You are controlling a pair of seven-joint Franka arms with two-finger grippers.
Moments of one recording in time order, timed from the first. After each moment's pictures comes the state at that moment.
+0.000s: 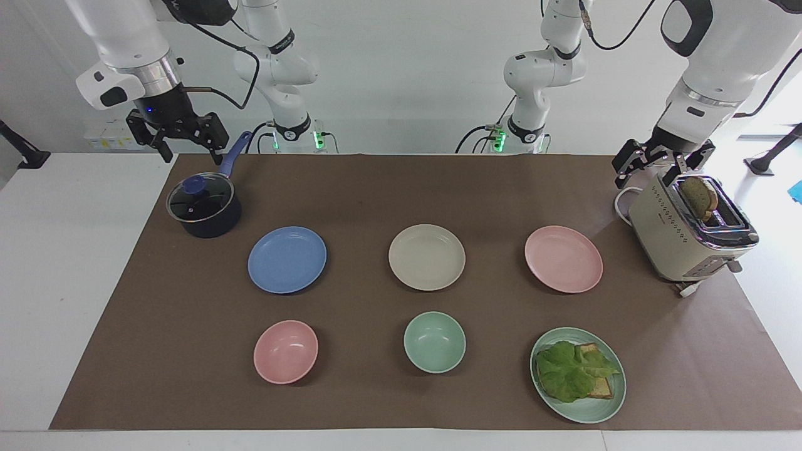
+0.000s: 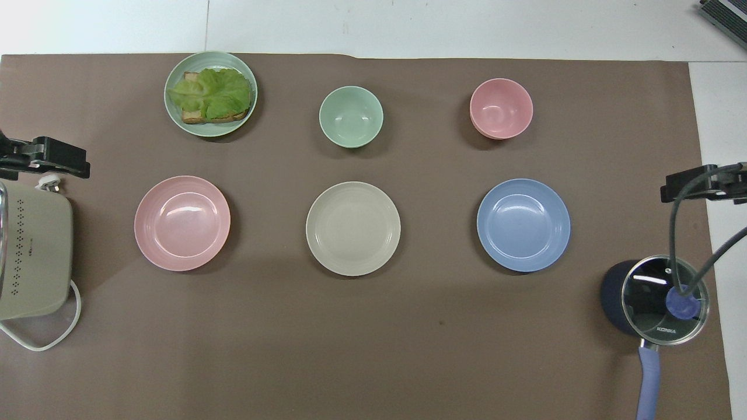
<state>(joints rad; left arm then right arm) 0.11 0.05 -0.18 -1.49 0.02 1.58 -0.04 -0.08 -0.02 0.06 -1.54 -0.03 1.53 0.02</state>
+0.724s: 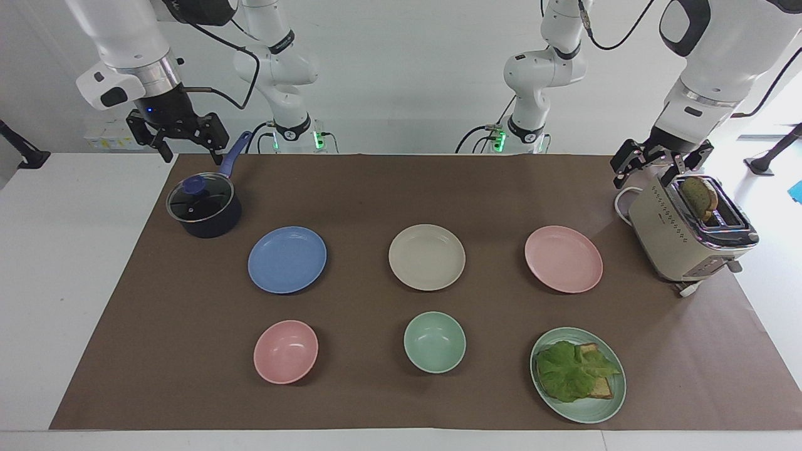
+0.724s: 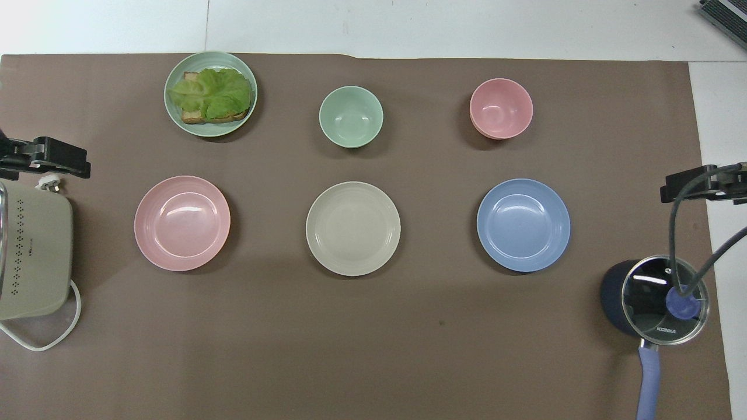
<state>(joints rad) 0.12 0.05 -0.18 -1.49 0.02 1.58 -0.04 -0.08 -0.02 0.06 -1.54 -0.03 1.53 0.02</state>
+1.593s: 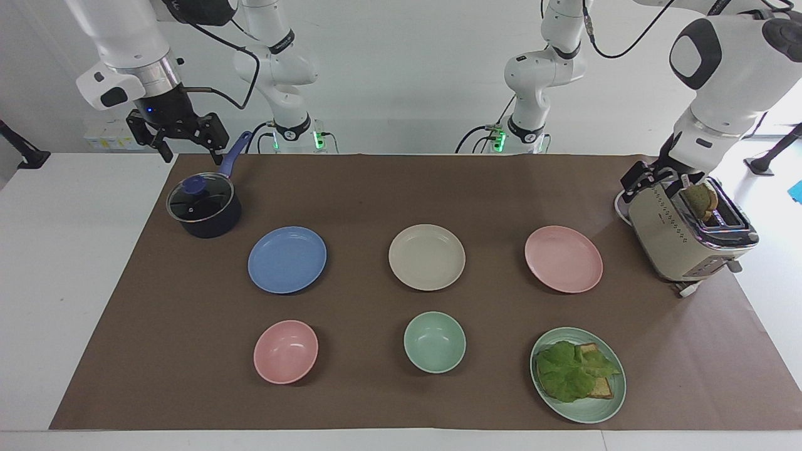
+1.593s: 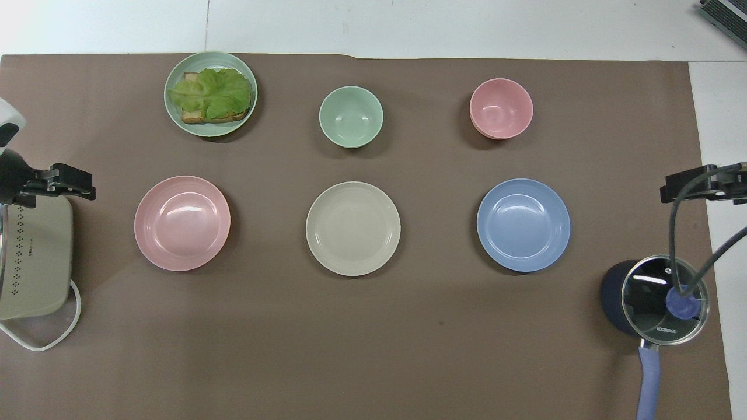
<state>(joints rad) 0.22 0.06 -0.17 -1.79 0.02 1.80 -0.04 -0.08 -0.02 0.06 -1.54 -0.03 1.53 0.02</state>
